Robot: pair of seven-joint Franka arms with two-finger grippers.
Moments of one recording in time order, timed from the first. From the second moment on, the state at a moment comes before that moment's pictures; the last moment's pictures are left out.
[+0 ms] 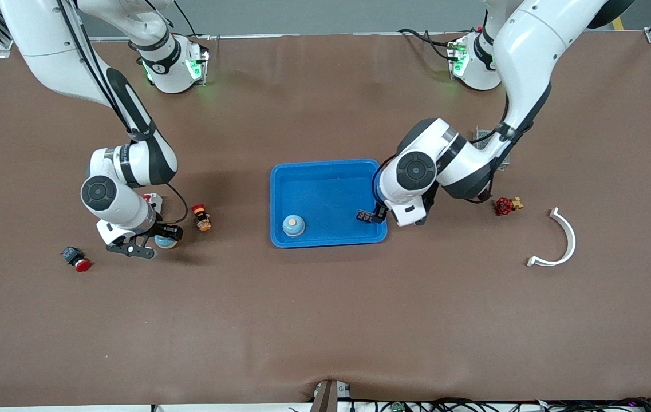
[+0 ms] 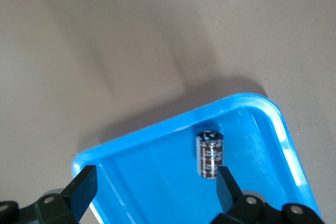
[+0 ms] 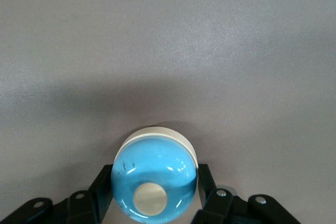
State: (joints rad) left arm -0.08 0.64 -0.62 -1.72 0.22 2.11 -1.97; right arm 0.12 0.49 -0.01 -2.07 -0.08 2.55 0.35
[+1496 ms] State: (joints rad) left arm -0.24 0.77 -0.50 -1.71 0.36 2.33 -2.28; right arm 0.12 0.54 -0.02 -2.01 -0.02 2.54 0.35
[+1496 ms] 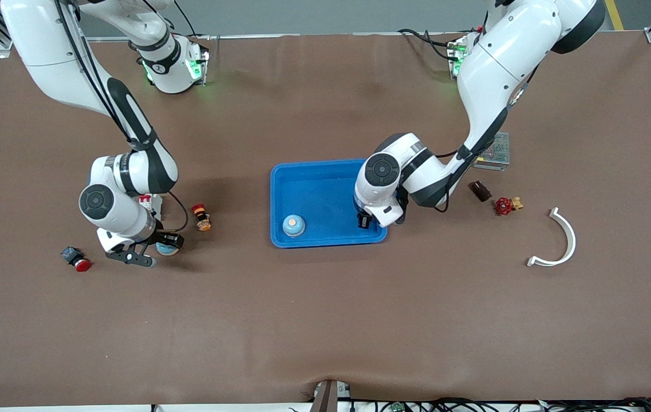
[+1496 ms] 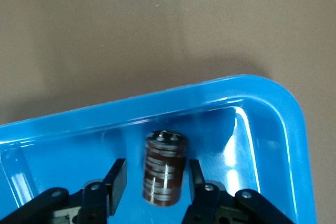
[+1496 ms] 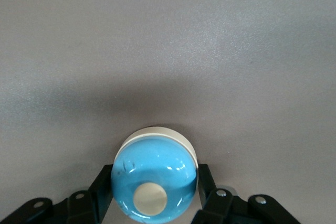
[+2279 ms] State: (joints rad) left arm -0.23 0.76 -0.51 -1.60 0.36 2.25 -2.28; right arm 0.13 0.52 0.02 -1.72 0.14 2.05 0.53
